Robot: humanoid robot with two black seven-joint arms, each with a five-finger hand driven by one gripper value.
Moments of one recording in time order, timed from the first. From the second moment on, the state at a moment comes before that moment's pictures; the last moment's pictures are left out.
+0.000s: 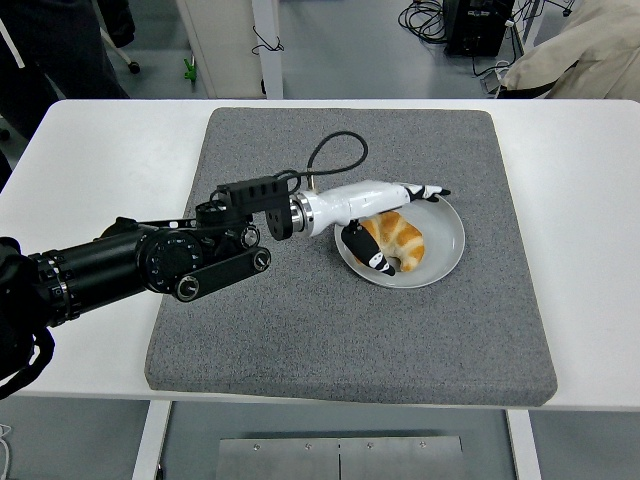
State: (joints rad) left arm -1.17 0.07 -0.05 -0.88 1.20 0.04 -0.31; right arm -0.06 0.00 0.00 0.13 -0.11 0.02 0.41
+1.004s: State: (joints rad) left arm -1.17 0.32 -0.35 -0.84 0.60 -0.09 -0.33; right arm -0.06 0.00 0.00 0.13 -0.11 0.02 0.41
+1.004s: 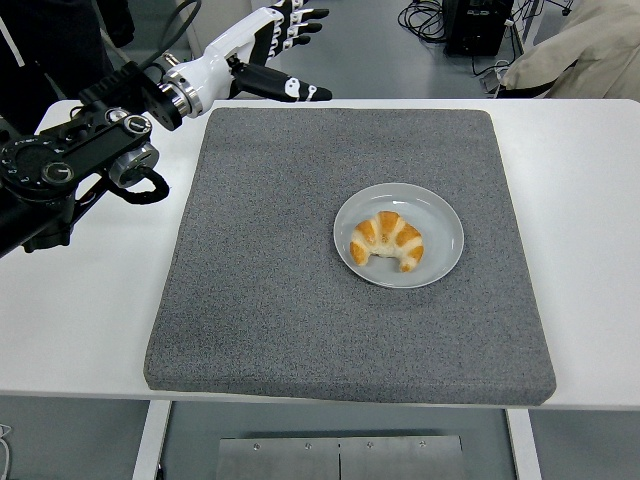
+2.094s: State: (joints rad) left arm -1.00 0.17 -0.58 -0.45 0.09 -0.11 -0.35; right arm -0.06 0.00 0.00 0.13 -0.11 0.02 0.41
